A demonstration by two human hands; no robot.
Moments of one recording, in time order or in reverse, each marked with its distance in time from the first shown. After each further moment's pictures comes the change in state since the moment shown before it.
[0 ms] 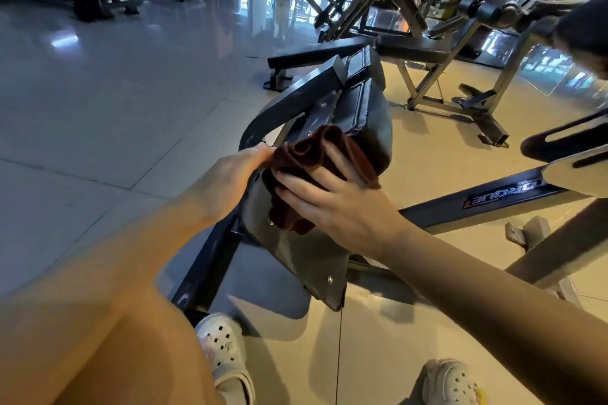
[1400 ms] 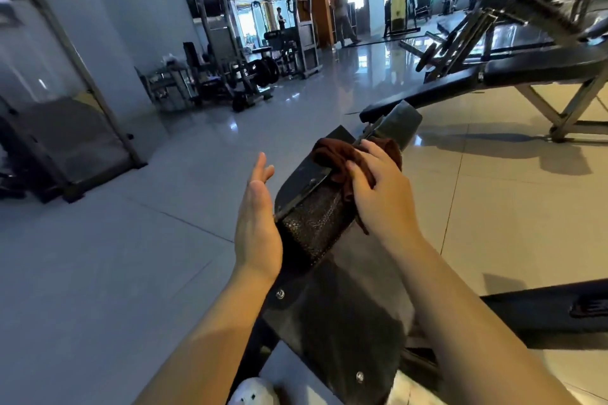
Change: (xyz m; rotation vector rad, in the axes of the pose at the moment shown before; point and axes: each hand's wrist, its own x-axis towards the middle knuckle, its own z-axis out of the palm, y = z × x) left_hand 0.082 0.045 0.110 0.111 0.834 0.137; right_hand 0.006 0.122 0.076 1.424 0.390 0.982
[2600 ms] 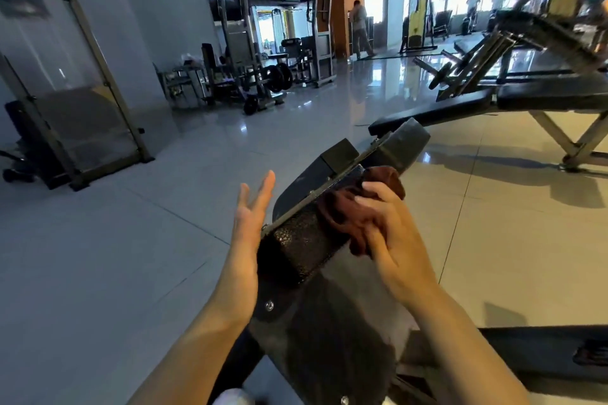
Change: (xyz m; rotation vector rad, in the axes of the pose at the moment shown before) left_hand -0.026 0.015 -0.010 -0.062 -0.162 -0.025; right_hand -0.024 0.058 -0.019 0.027 -0.164 -0.476
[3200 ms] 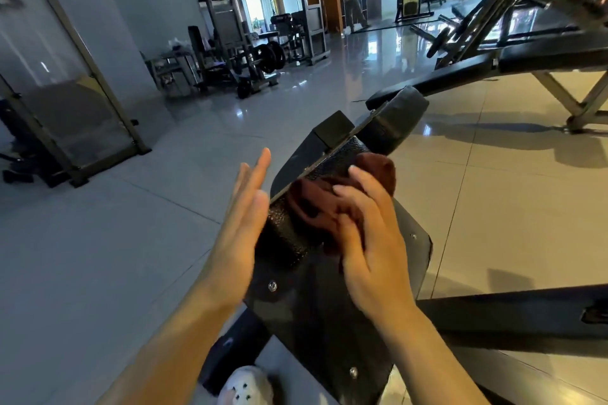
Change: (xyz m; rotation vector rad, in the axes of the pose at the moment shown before) left_hand -0.002 0.004 -0.009 0.183 -0.082 0.059; right_hand -0.021 -0.043 0.034 0.107 0.233 0.100
